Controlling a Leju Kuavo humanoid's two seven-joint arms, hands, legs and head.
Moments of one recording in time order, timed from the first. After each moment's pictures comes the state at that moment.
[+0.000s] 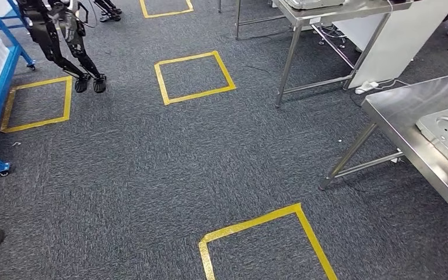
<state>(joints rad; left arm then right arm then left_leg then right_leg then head) -0.04 -0.10 1.14 -0.20 -1.30 -0.01 -0.21 -0.04 0.19 -1.09 -0.22 1.07 -0.07 0.07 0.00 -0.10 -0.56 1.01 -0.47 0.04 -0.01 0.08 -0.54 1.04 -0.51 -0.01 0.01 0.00</state>
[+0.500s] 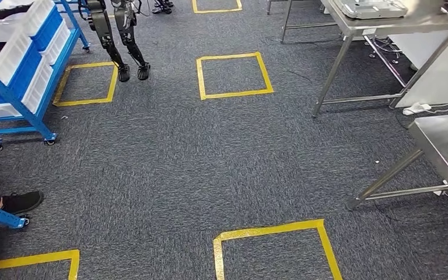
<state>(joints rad) -0.04 -0.10 1.14 -0.20 -1.31 -0.01 -0.21 -0.04 0.19 -1.09 -0.22 1.08 -0.06 0.06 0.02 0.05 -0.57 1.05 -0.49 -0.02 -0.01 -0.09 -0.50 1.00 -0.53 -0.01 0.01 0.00</state>
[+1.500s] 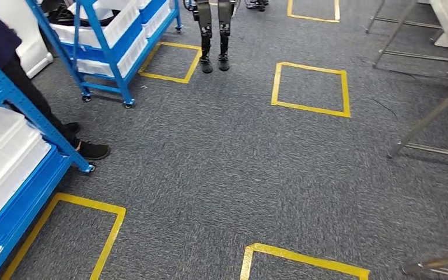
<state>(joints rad) -0.04 -0.11 1.14 -0.20 -1.33 0.00 -0.20 -0.04 0.19 -1.09 -0.22 1.09 -0.05 0.06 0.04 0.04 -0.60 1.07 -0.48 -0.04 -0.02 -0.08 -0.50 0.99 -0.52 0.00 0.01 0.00</state>
